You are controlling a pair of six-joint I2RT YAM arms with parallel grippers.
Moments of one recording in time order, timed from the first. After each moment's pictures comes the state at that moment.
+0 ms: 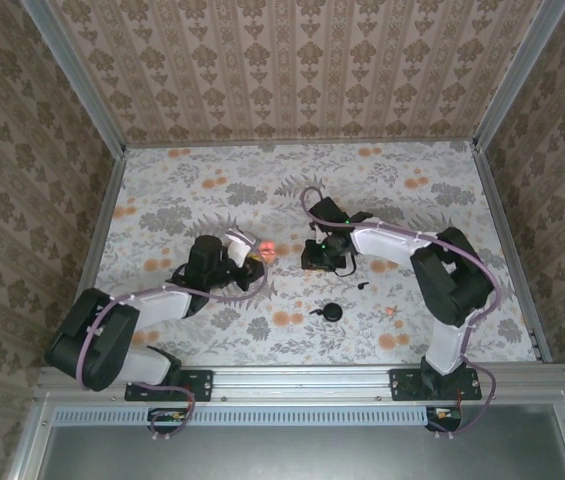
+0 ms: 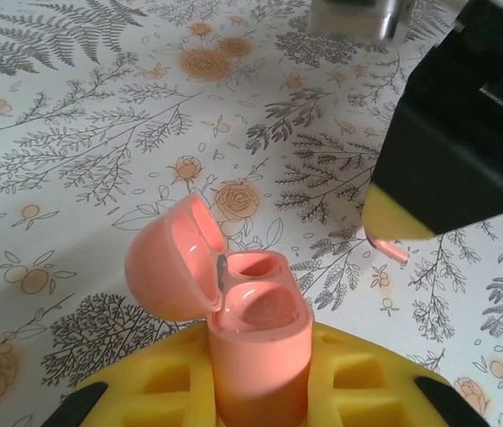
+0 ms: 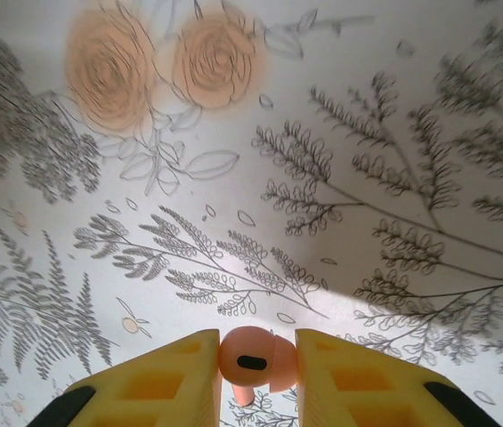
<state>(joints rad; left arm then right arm) -0.53 1.38 0.40 0.48 0.43 0.02 0.57 1.81 1.14 -0.51 -0.25 0.61</state>
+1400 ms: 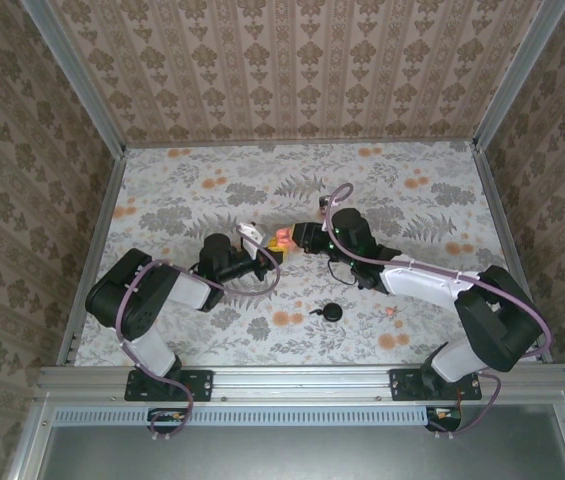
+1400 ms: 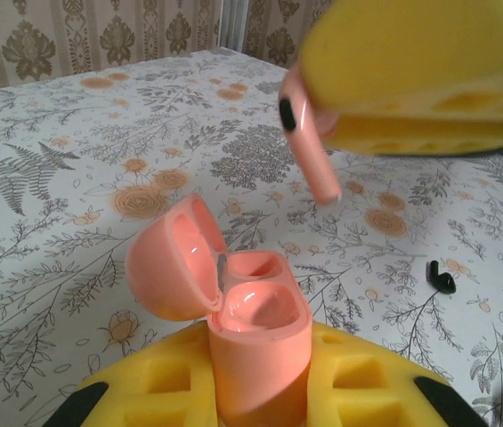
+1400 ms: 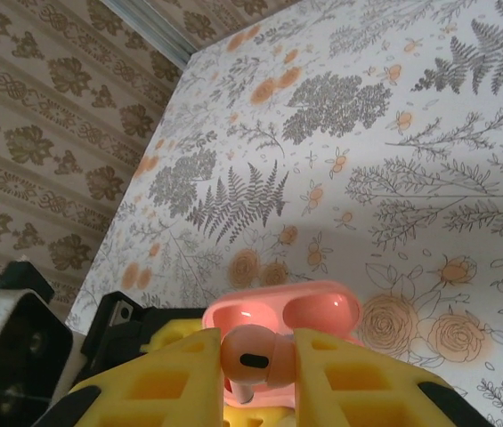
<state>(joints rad) -0.57 1.69 0.44 1.05 0.55 -0.07 0.65 1.49 0.77 0.34 -0.11 0.71</state>
